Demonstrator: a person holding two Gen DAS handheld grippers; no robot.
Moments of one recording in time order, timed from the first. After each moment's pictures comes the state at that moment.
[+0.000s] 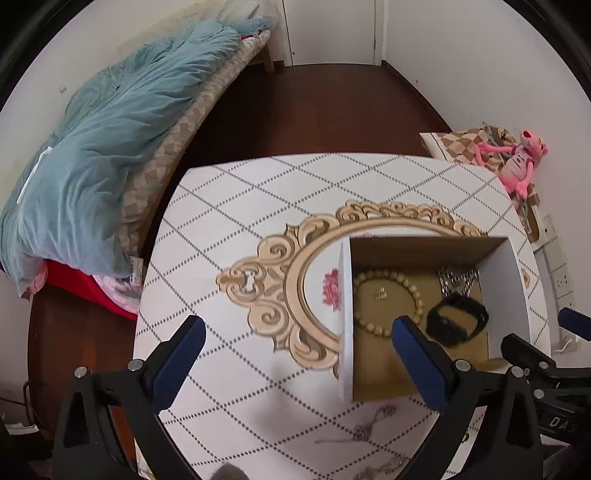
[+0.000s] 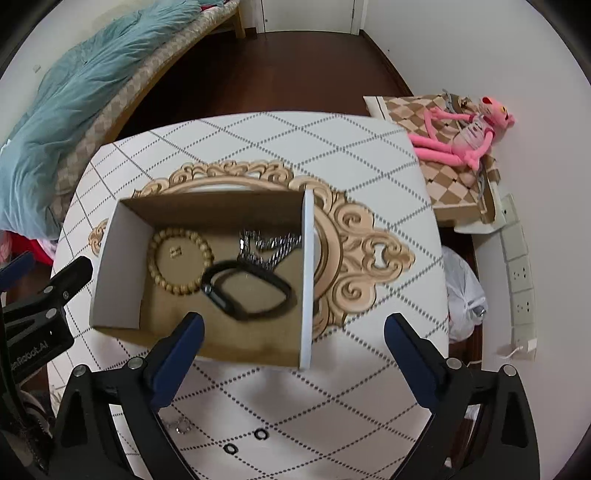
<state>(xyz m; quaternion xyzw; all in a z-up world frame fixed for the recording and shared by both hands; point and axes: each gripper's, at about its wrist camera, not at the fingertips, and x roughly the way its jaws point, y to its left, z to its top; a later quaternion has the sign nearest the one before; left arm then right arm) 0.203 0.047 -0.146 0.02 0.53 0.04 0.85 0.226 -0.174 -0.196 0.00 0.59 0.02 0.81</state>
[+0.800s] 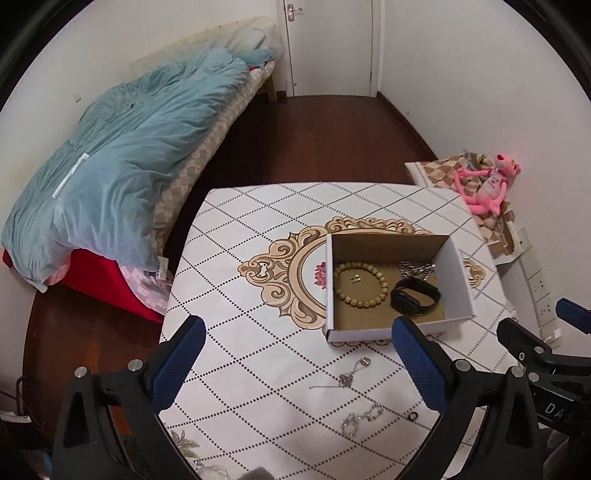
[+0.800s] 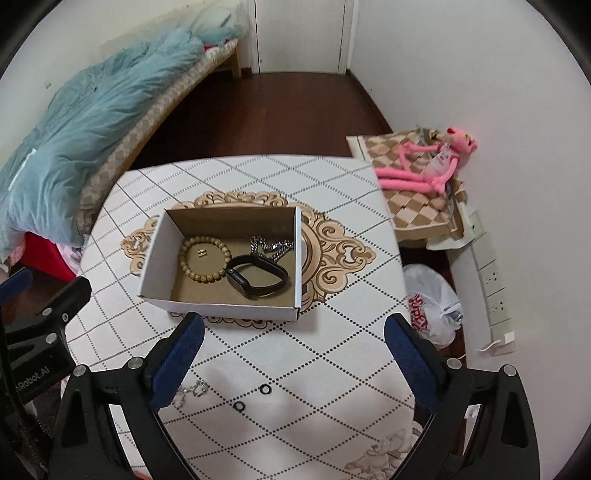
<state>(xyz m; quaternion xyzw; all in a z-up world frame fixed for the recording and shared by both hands) 0.119 0.042 -0.073 0.01 0.47 0.04 0.88 0.143 -0.172 -0.111 -0.01 0.51 0.00 0.86</state>
